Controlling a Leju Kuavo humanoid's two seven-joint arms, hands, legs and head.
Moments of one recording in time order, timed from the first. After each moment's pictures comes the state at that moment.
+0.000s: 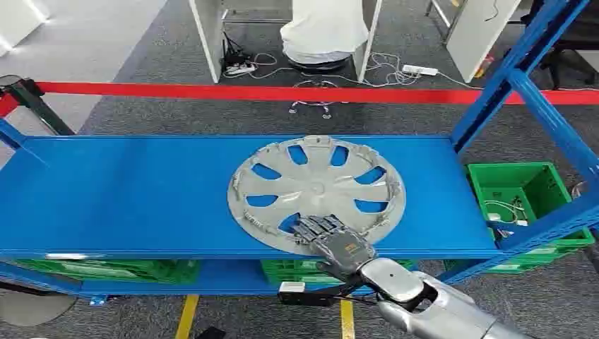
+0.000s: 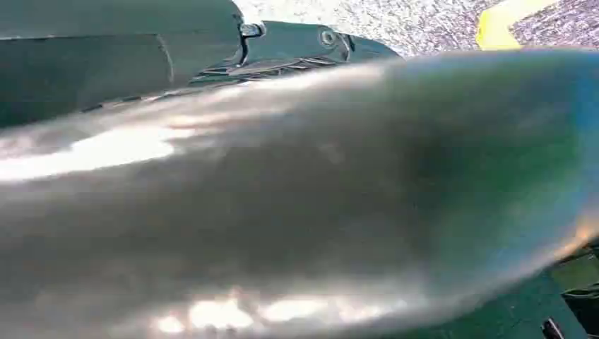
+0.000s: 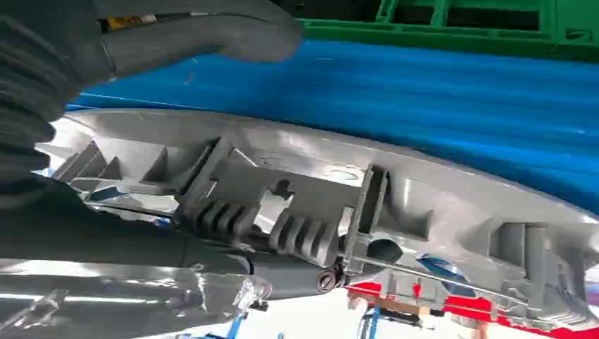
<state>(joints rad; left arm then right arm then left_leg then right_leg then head) -0.04 -0.22 0.56 -0.20 -0.88 0.19 0.05 -0.38 -0.21 1.06 -1.23 1.08 -0.10 0.10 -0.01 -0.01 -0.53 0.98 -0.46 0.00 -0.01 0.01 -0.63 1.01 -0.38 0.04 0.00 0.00</state>
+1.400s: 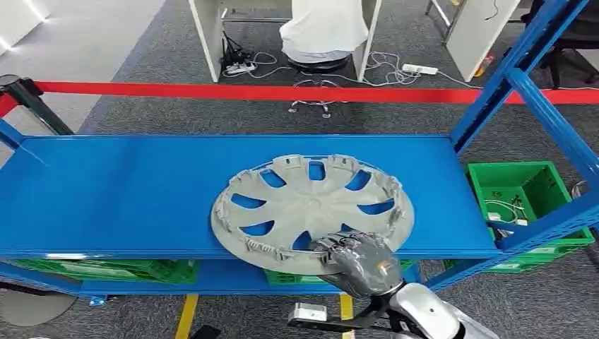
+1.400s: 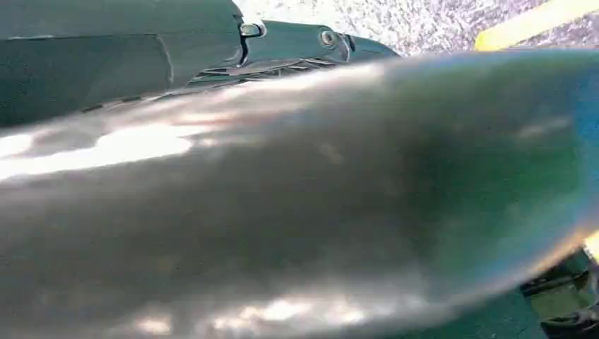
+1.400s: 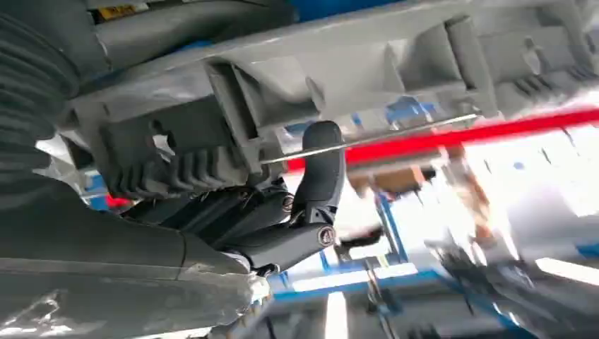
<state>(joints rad) -0.03 -0.23 0.61 -0.20 -0.89 0.25 0.00 -0.12 -0.26 0.88 -1.58 1.16 -0.50 -0.02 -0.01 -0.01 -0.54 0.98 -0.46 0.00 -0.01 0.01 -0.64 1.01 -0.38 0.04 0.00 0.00</state>
